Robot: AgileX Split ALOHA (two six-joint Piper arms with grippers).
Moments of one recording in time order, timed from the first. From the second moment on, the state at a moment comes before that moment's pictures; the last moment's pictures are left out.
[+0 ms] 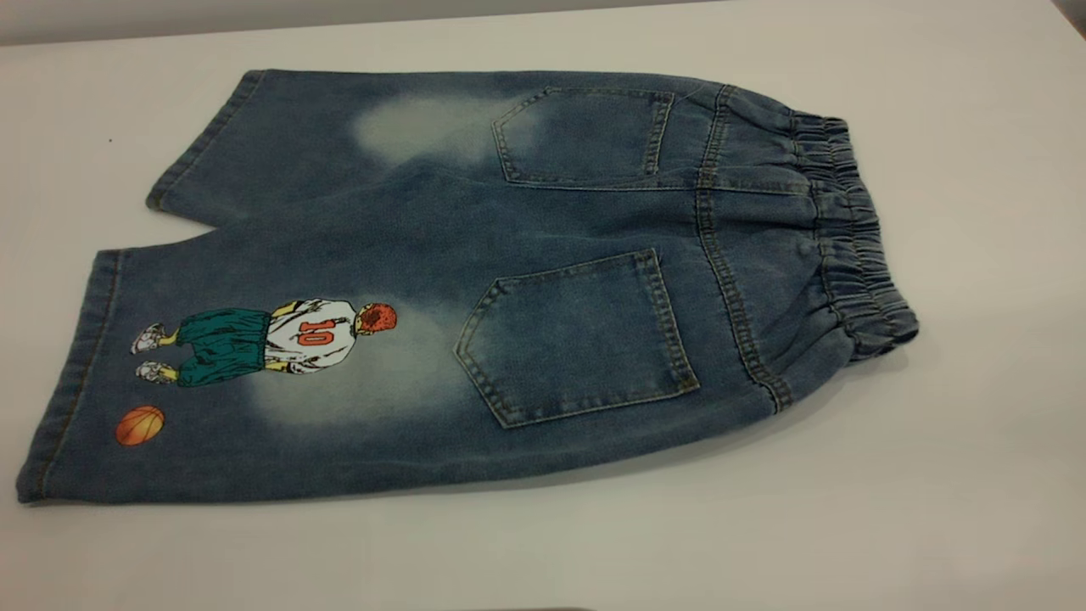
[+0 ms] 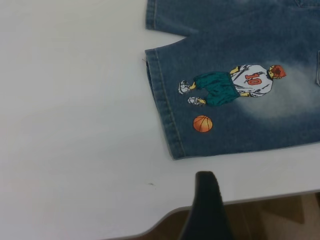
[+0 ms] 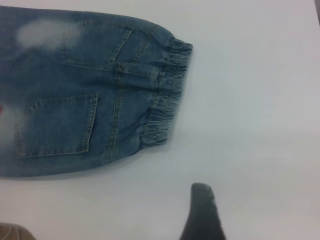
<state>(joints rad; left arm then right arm) -0.03 -0.02 -0.49 -0.05 1.13 0.07 0.09 -0.01 -0.47 0.13 1.13 0.06</state>
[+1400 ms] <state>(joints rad) -0.03 0.47 -0.63 -0.20 0.91 0.24 0.09 0.61 -0.49 0.58 0.93 -0.17</state>
